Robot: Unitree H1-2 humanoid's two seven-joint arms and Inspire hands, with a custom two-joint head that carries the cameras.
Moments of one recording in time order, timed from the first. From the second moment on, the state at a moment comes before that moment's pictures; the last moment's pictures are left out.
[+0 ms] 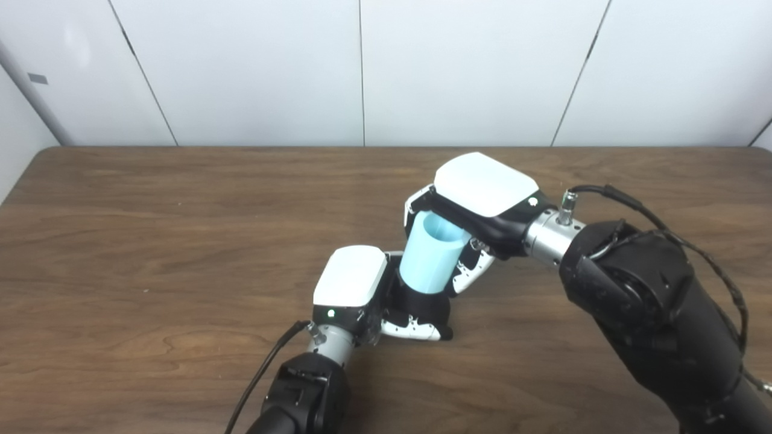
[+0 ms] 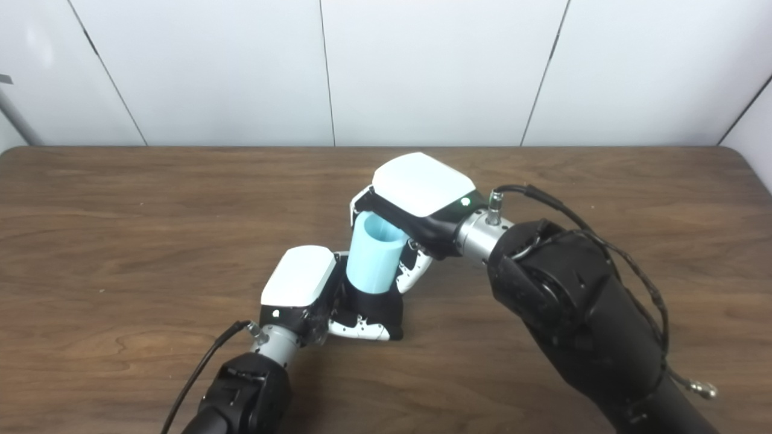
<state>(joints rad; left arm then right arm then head) -0.13 0.10 -0.56 -0.22 1.13 0.34 -0.22 -0.50 -0.36 0.40 -0.61 -0.99 0.27 0.88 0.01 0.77</state>
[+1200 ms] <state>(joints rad) -0.12 0.07 -0.57 -0.22 1.12 0.34 -0.21 -0.50 -0.29 0.34 -0.66 -1.25 0.24 1.14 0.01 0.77</state>
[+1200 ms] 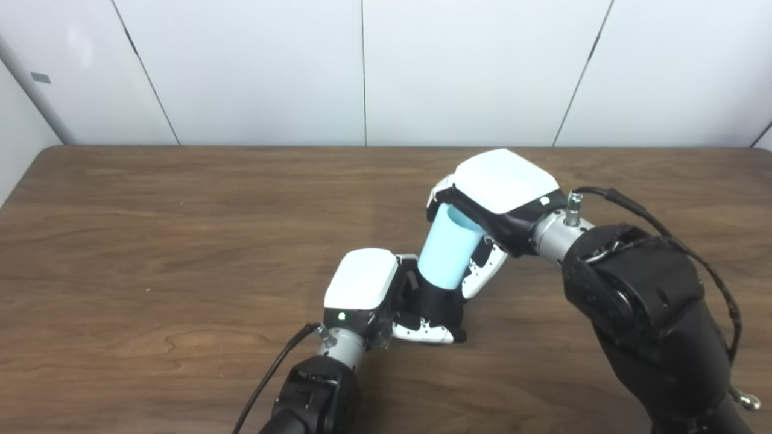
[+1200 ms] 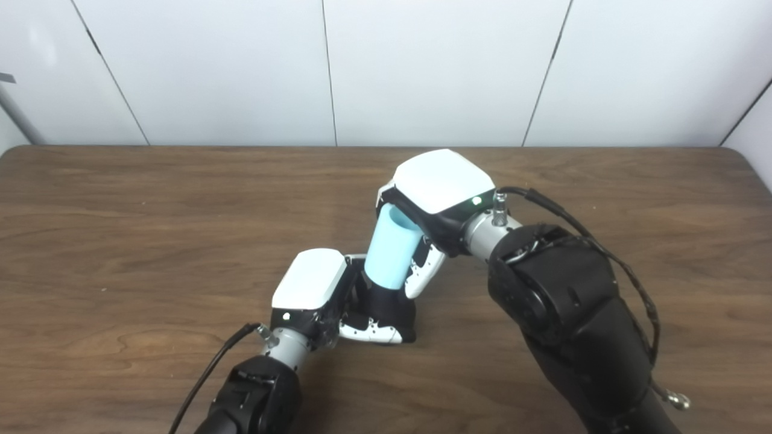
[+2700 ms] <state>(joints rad) -0.12 0.07 -0.57 -0.21 1.11 0.32 -0.21 -0.48 -0.31 0.29 -0.71 -1.16 0.23 1.17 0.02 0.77</state>
